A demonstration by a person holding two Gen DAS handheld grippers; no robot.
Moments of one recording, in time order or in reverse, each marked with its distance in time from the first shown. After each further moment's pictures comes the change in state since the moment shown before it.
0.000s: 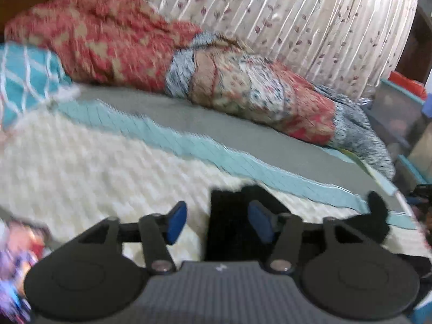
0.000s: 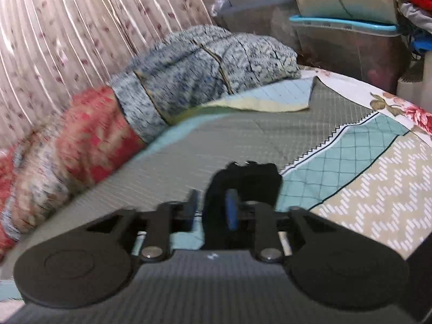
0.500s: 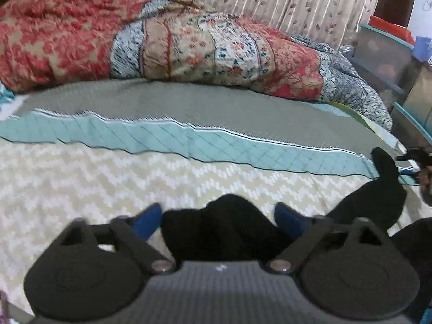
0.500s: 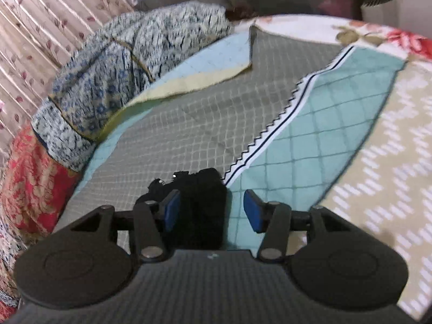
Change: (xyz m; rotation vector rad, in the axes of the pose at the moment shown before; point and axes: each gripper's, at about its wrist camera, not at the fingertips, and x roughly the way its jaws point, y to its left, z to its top) left arm 0.107 -0.036 0.011 0.164 0.175 -0.090; right arm 0.091 -0.085 0.015 0.310 0.081 -0.116
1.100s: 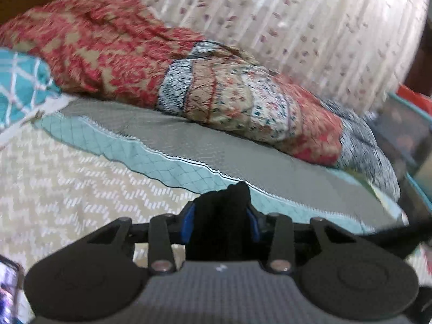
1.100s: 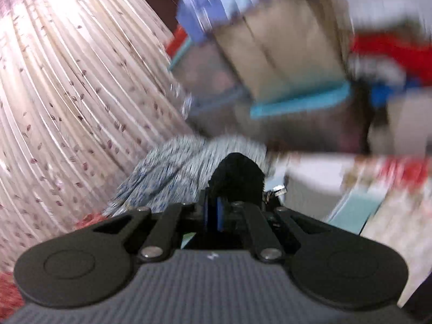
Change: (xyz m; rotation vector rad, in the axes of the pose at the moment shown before) left arm -0.056 0.025 0.015 -0.258 -0.200 0.062; right arm -0.227 0.011 0.065 -0.035 -0.487 0.174
